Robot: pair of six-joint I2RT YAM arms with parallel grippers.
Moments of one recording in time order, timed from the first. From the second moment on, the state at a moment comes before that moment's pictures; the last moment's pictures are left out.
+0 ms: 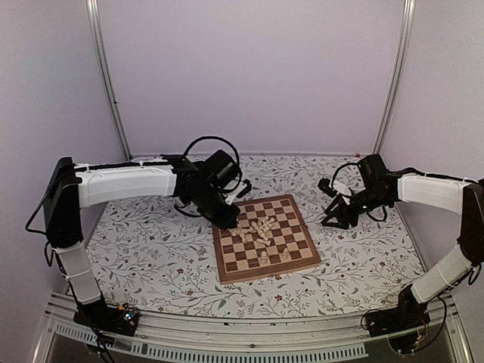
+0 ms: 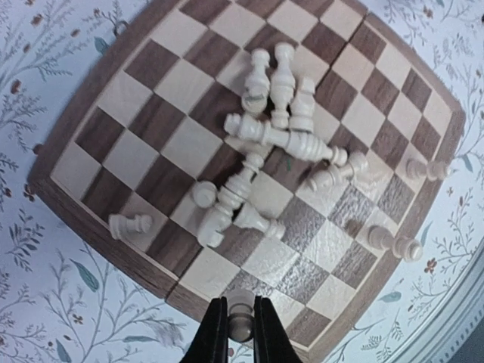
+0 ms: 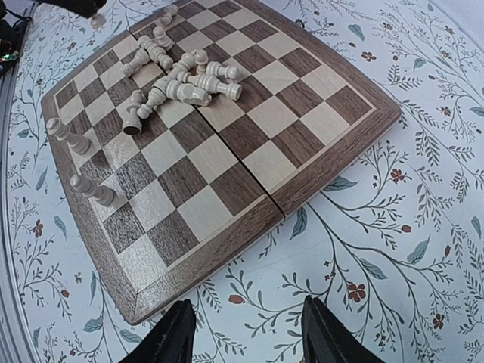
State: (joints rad) left arm -0.88 1.84 1.47 -0.73 0.02 -0.17; right arm 0.29 1.49 0.92 -0.49 -0.59 -0.67
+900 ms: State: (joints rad) left arm -1.00 1.83 1.29 -0.68 0.03 -0.28; right arm 0.29 1.50 0.91 -0.49 -0.58 -0.67
